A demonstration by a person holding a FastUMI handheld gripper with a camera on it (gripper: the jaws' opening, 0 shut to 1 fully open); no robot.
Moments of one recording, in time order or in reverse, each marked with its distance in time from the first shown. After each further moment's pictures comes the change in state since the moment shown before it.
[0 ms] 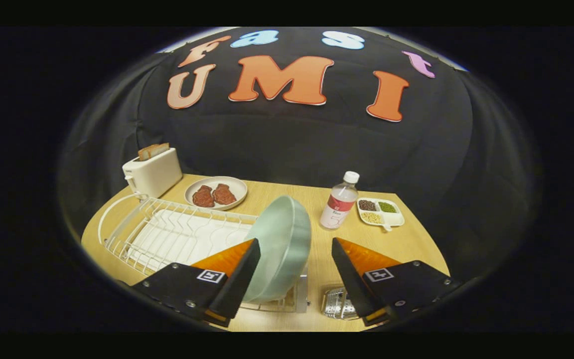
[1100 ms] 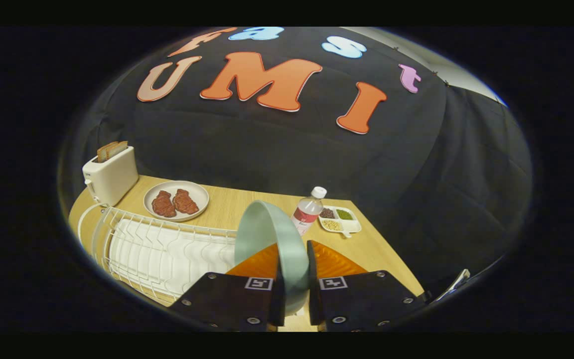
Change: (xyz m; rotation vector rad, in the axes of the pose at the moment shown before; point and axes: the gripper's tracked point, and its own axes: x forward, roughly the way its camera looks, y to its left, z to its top) arm -0.017 -0.015 0.052 -0.075 -0.017 -0.347
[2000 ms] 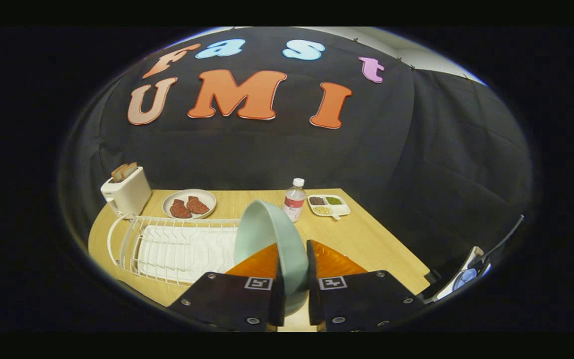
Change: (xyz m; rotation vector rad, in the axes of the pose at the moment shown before) arm -0.104 -0.034 -0.034 0.195 0.036 0.026
